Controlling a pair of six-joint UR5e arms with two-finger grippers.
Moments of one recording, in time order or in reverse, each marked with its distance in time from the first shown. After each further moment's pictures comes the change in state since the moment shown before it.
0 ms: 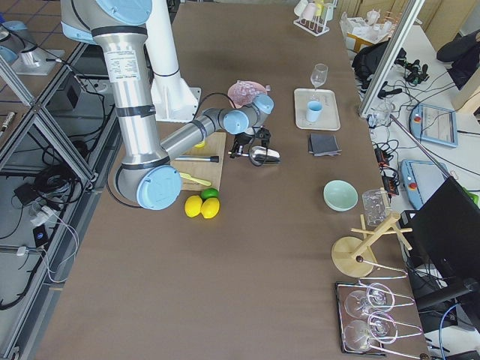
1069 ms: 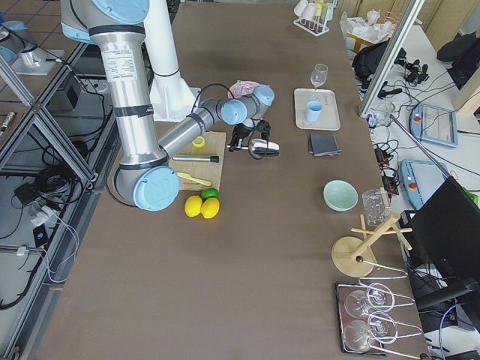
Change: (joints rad) left arm 0.013 0.045 -0.001 -0.129 -0.009 0.000; right arm 0.036 -0.005 0.098 -0.123 0.027 -0.091
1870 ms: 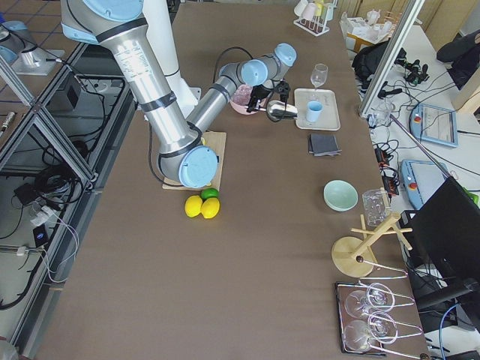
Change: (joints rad) left arm 0.010 -0.043 0.077 -0.032 -0.009 -0.005; right arm 0.086 0.323 -0.051 -0.180 0.135 0.032
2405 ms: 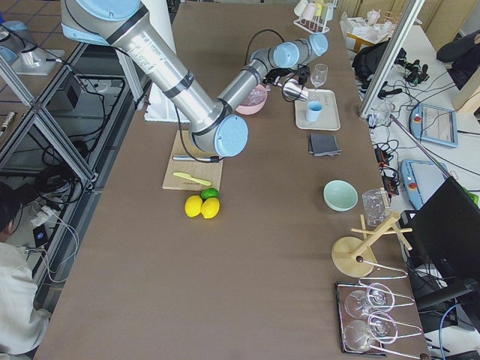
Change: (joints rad) left arm -0.015 -0.065 0.126 0.000 -0.042 0.015; right arm 0.051 0.321 -0.381 -0.013 0.326 0.010
